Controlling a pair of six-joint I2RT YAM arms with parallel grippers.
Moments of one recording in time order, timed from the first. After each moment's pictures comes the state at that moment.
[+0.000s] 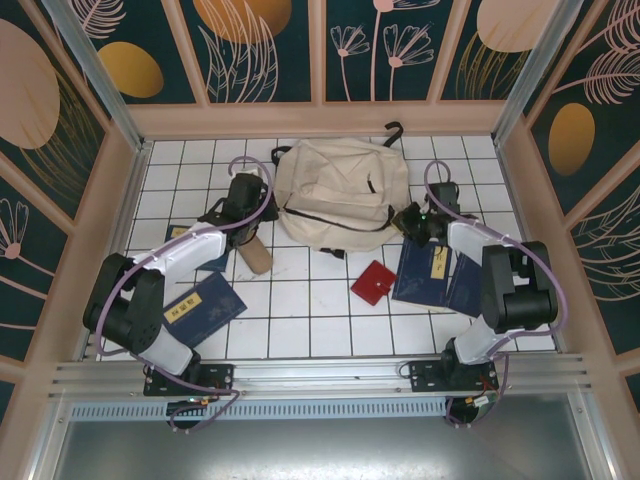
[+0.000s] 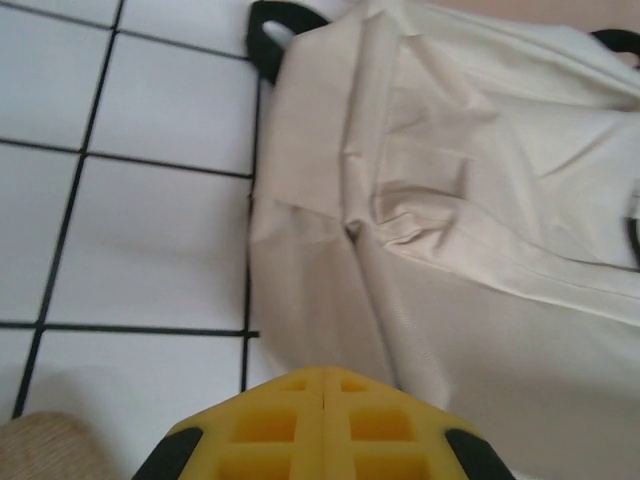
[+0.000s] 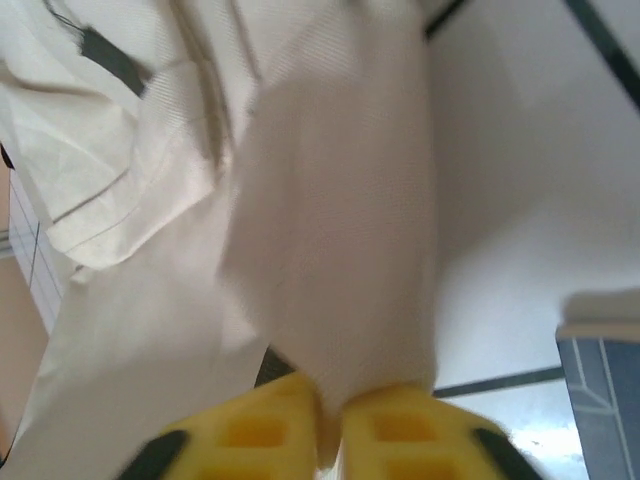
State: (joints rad) left arm -0.45 1.57 0.98 -0.05 -0.11 -0.54; right arm 0.12 1.60 0.87 -0.18 -0.41 0.88
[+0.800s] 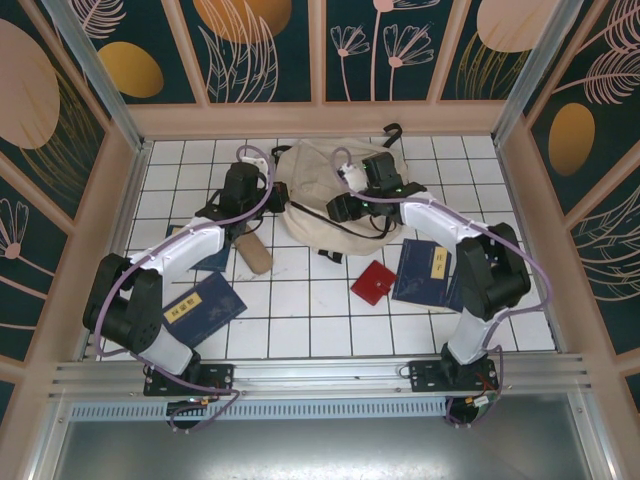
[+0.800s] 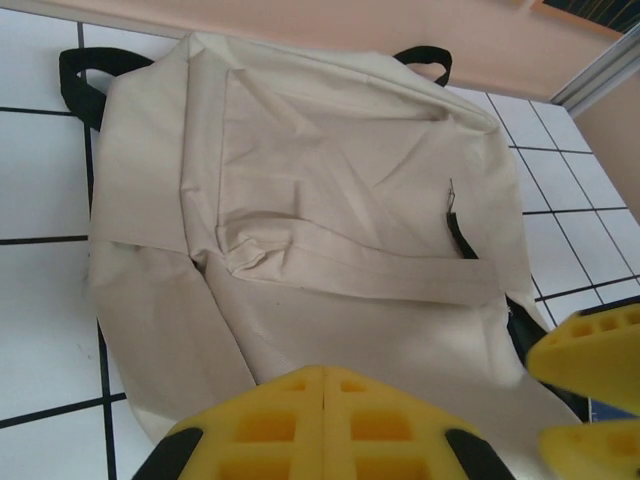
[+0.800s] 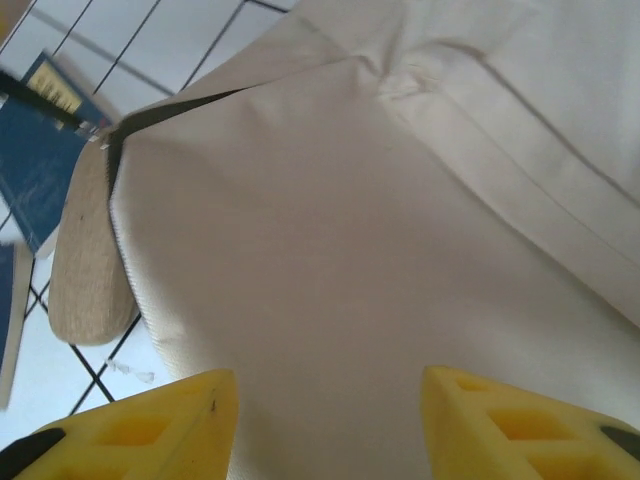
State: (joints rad) left arm -0.44 1.57 1.03 0.03 0.13 -0.46; right arm 0.49 1.77 1.26 -0.31 -0.44 0.01
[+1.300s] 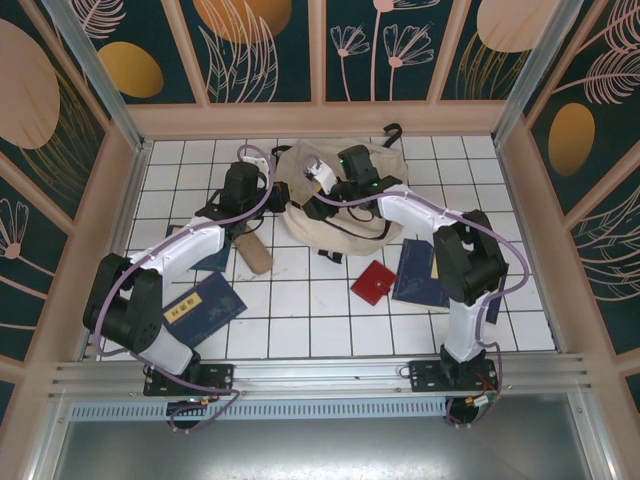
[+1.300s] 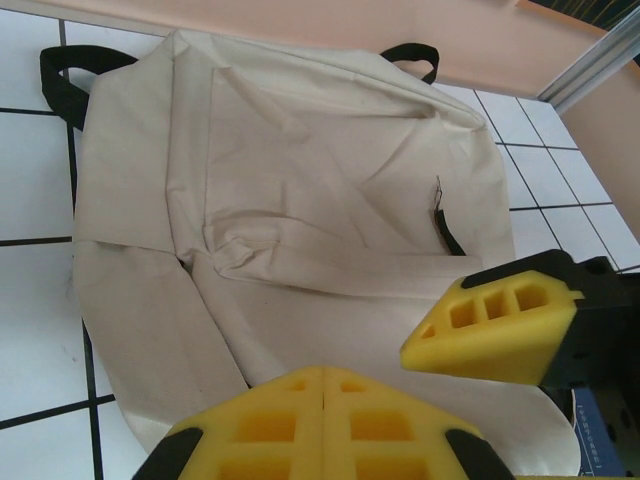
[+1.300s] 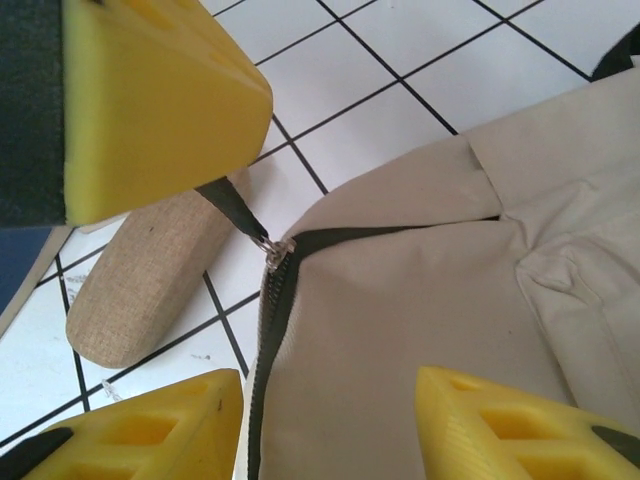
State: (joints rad) left arm -0.44 1.57 1.03 0.03 0.15 -0.46; right arm 0.56 1.92 1.43 -0.25 -0.56 -0.26
